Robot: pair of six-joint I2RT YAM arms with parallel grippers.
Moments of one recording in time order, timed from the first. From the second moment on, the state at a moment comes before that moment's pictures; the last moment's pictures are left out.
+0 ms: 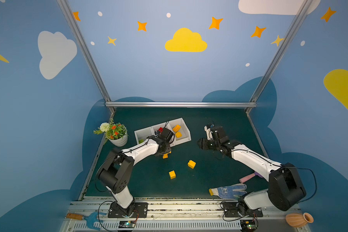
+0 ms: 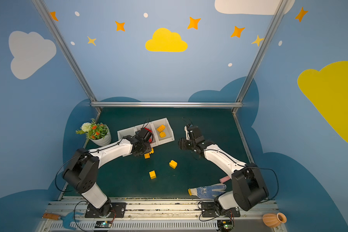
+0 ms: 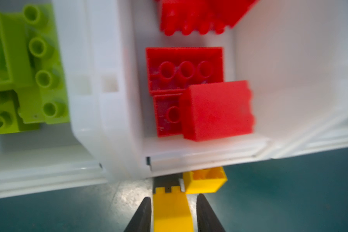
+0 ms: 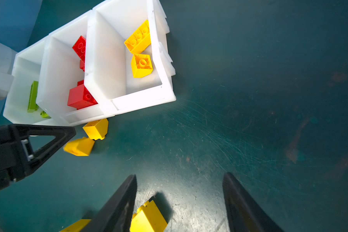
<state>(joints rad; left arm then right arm) -0.56 1.69 1.10 -0.59 -0.18 -0.86 0.53 1.44 0.93 -0.30 -0.10 0.39</state>
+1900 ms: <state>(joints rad) -0.63 1.75 1.07 -0.62 -0.22 -0.88 0.57 1.44 0.91 -0.26 -0.10 0.42</state>
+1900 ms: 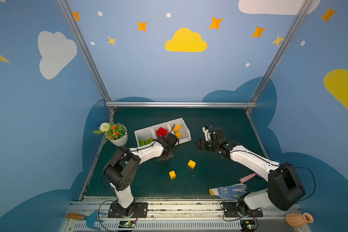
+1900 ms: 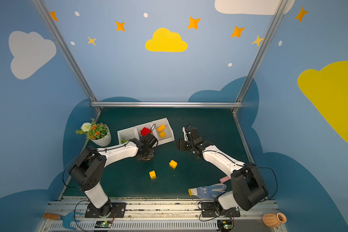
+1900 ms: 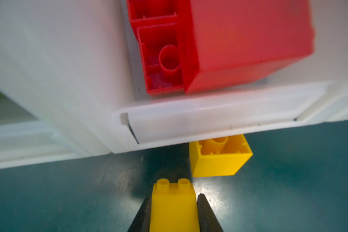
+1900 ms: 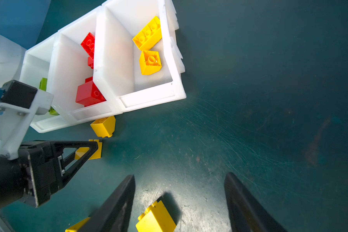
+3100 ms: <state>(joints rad) -0.56 2.13 1.89 -0.79 -0.12 -0.72 0.57 1.45 0.90 -0.24 -0.10 0.42</state>
